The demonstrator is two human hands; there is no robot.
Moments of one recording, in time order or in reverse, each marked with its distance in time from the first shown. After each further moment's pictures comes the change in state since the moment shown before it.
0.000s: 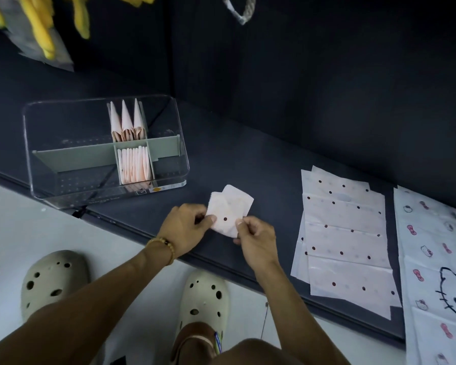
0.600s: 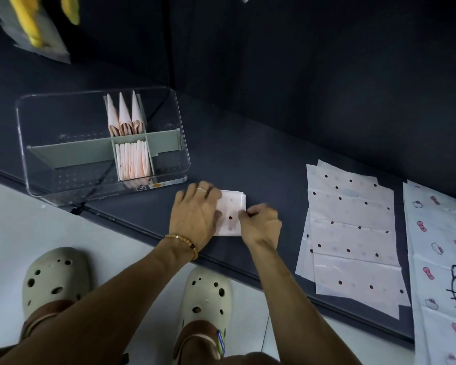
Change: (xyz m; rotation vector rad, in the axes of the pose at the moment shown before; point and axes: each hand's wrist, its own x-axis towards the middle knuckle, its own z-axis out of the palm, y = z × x) left_hand 0.016 0.007 0.024 0.587 0.226 0.224; right_hand 0.029 -0.014 0.011 -0.340 0.218 0.175
